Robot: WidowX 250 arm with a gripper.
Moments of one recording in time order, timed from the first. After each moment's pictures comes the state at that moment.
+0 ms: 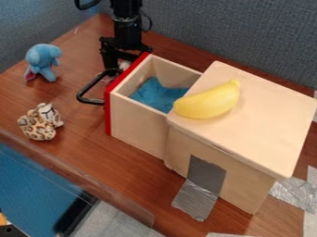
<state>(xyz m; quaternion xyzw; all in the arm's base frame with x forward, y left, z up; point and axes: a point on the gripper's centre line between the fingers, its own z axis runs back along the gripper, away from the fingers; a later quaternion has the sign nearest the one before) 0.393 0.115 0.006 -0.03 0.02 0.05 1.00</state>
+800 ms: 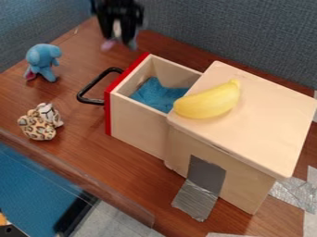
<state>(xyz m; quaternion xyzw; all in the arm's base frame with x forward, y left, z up) 0.415 0.136 0.088 -0.02 -0.09 0.05 0.99</state>
